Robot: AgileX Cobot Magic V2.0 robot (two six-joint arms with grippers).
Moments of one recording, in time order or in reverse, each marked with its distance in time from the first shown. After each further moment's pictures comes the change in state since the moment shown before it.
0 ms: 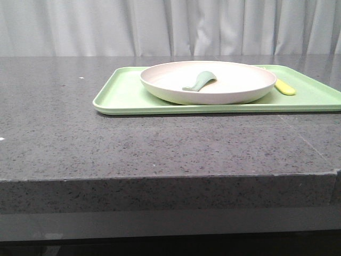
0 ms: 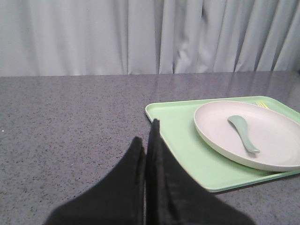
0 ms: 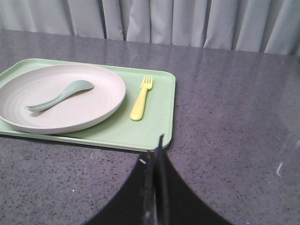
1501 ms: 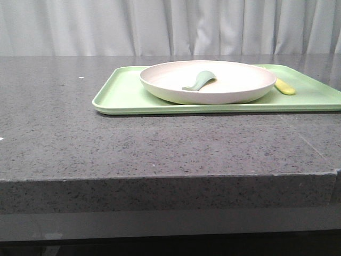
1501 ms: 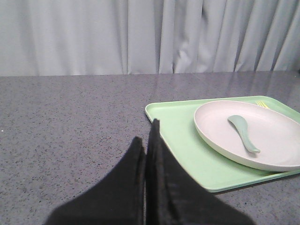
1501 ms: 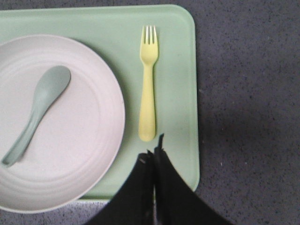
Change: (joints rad) left arm 0.000 0.000 0.000 0.000 0.000 0.000; right arm 0.002 1.408 -1.409 0.029 0.807 0.150
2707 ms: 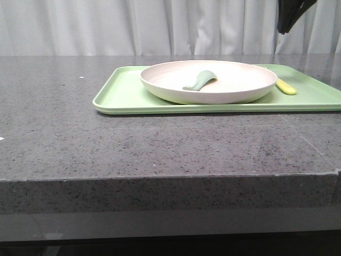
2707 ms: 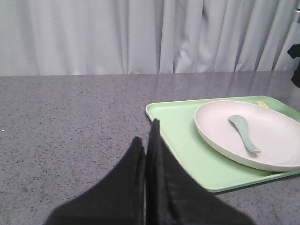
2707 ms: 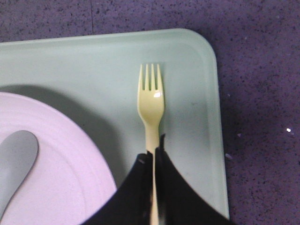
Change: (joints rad) left arm 0.000 0.000 0.000 0.000 0.000 0.000; right arm 0.000 0.435 -0.344 -0.019 -0.010 0.063
